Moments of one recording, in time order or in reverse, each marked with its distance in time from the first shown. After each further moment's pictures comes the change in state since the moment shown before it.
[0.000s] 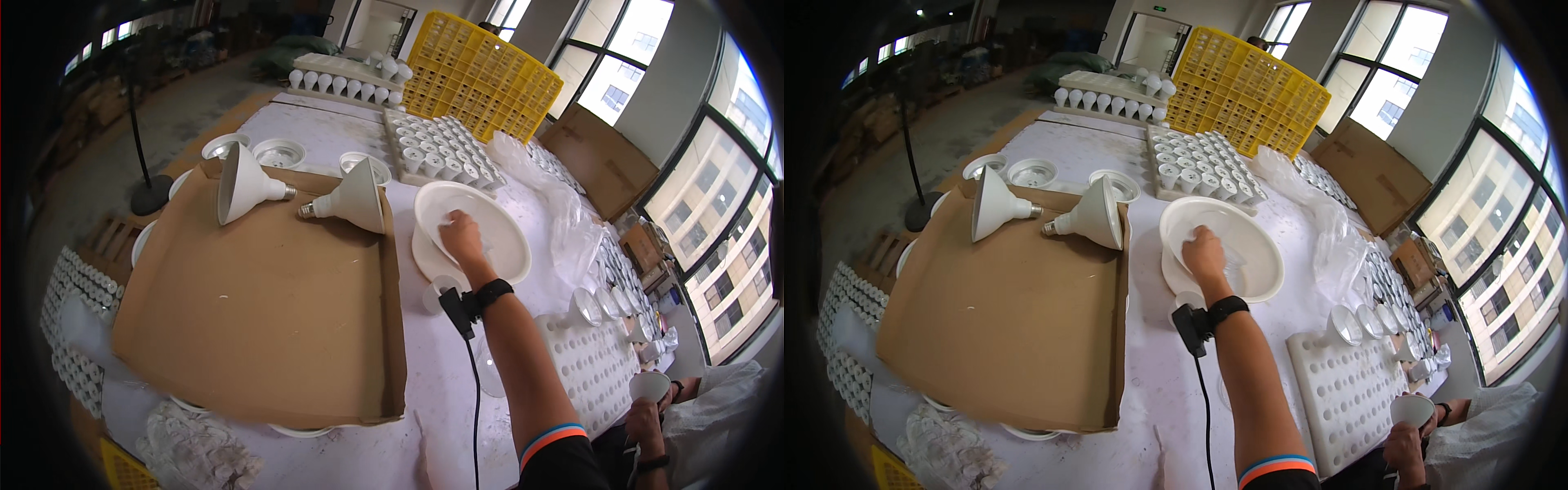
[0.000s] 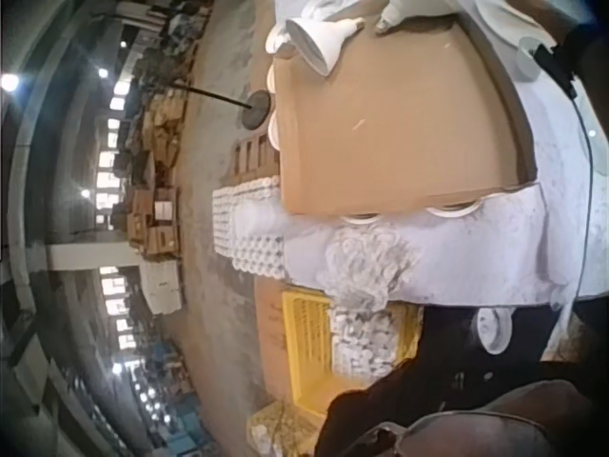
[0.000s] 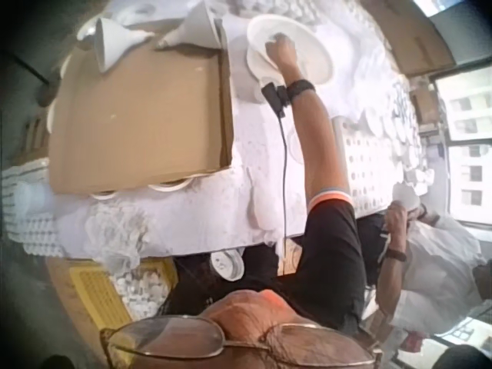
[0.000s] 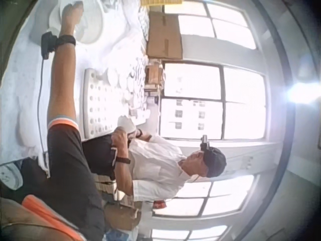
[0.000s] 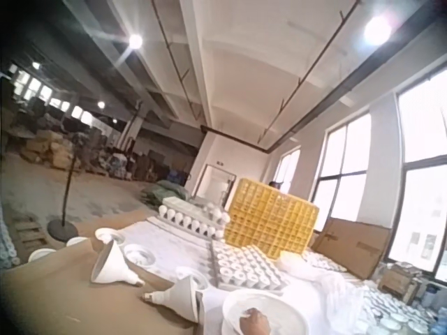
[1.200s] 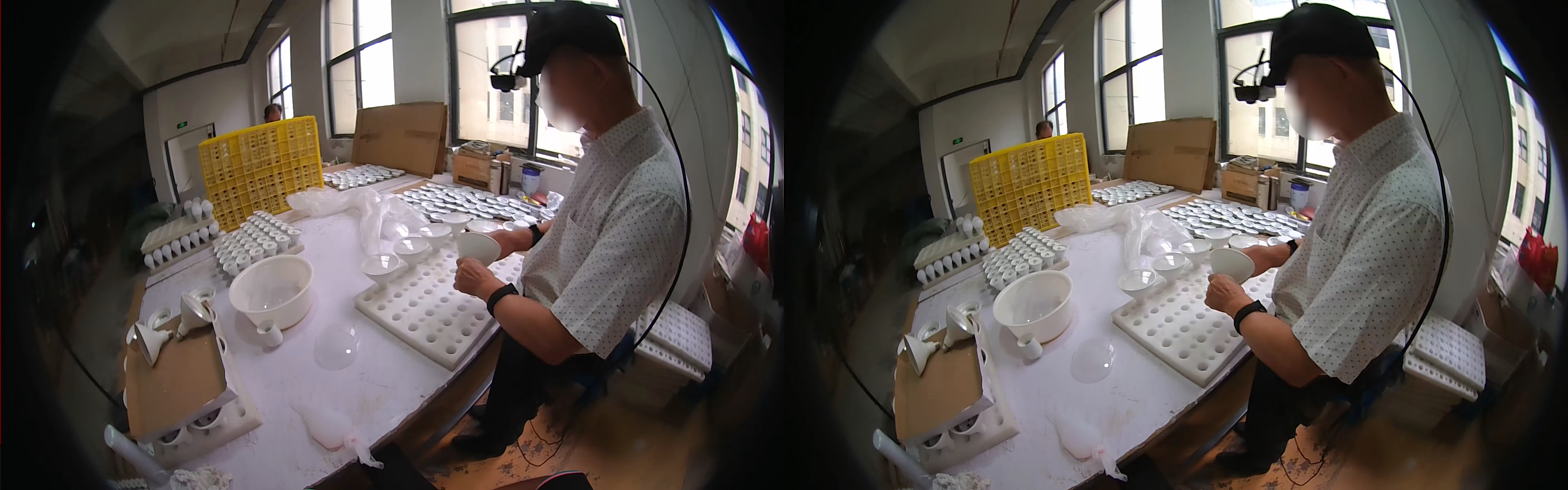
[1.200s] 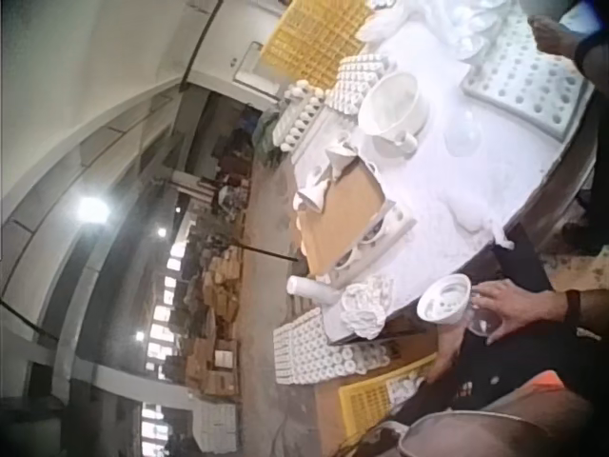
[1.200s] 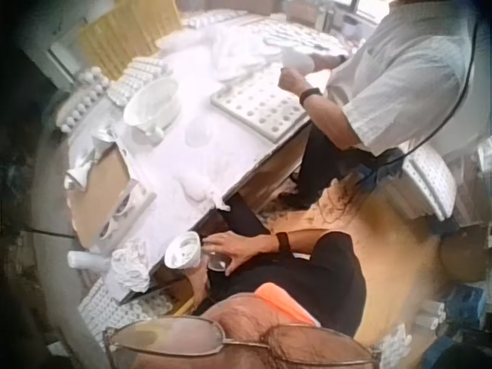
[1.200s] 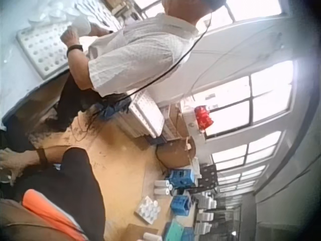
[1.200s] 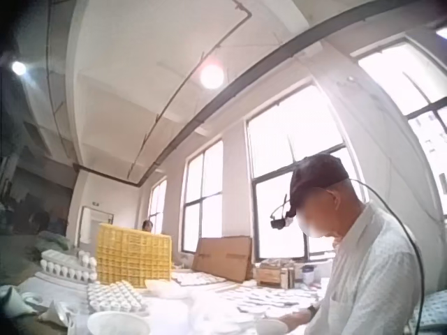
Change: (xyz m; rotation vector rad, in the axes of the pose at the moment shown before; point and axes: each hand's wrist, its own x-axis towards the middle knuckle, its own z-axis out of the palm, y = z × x) left_hand -0.097 0.042 0.065 0.625 0.007 0.408; right_hand -0.541 0.003 -0.168 0.583 -0.468 -0.623
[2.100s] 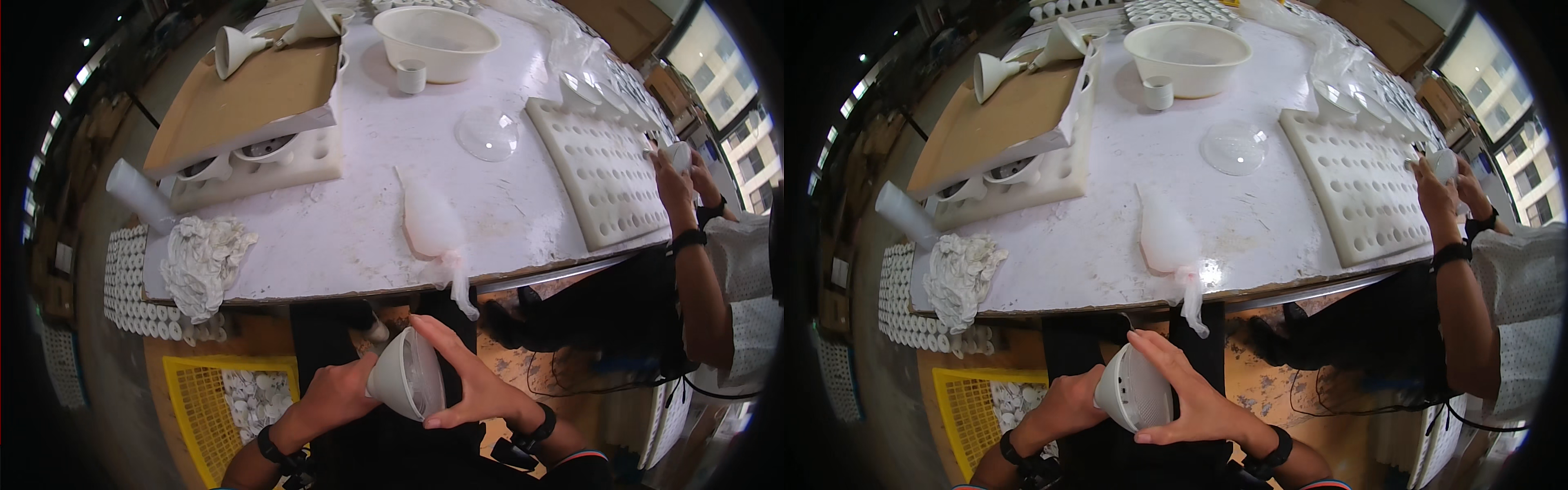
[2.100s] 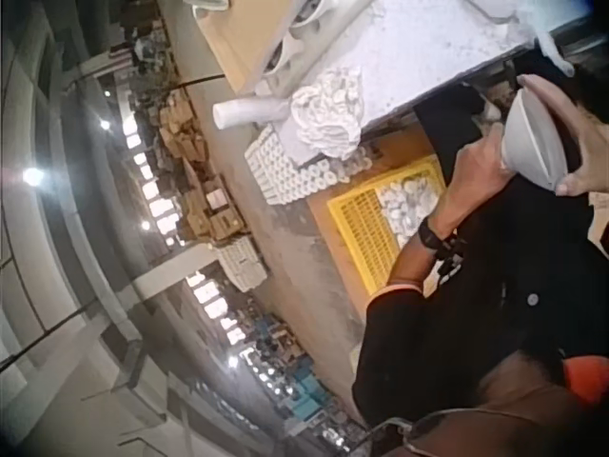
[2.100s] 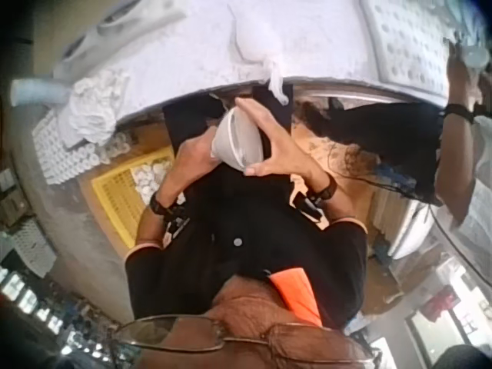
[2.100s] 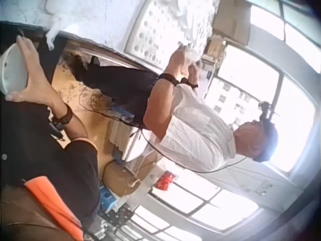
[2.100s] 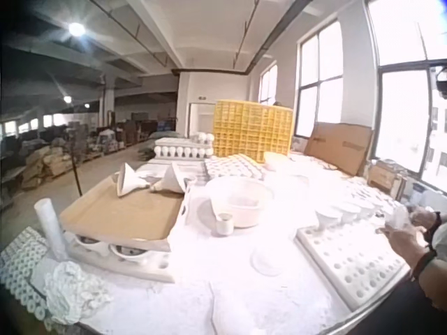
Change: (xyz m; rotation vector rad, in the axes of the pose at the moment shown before) left_hand 0.004 0.045 0.007 0.675 -0.309 0.222; right_hand 0.014 0.012 -0.051 0.632 -0.133 0.353
